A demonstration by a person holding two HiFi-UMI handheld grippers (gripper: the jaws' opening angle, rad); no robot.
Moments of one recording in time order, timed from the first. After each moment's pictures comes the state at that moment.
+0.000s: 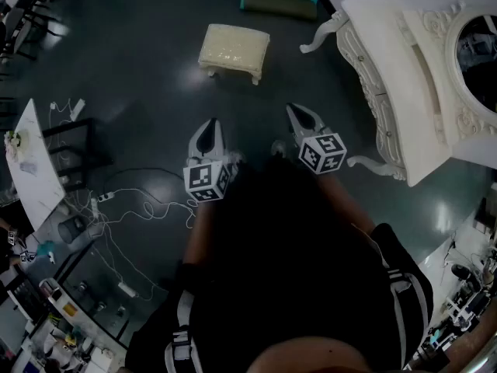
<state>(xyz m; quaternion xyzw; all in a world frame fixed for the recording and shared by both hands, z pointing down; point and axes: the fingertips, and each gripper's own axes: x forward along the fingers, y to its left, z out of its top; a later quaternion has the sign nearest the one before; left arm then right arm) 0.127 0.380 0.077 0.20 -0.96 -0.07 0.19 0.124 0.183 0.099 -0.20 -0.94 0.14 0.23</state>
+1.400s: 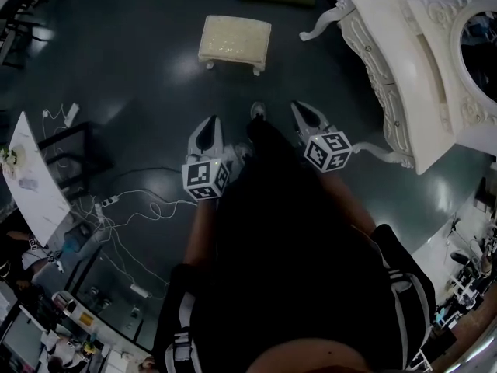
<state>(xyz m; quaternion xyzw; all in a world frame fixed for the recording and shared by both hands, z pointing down) 0.086 0.428 0.112 0.24 -0.94 -0.09 0.23 0.101 0.221 0.130 -0.16 -0.94 0.17 0.25</state>
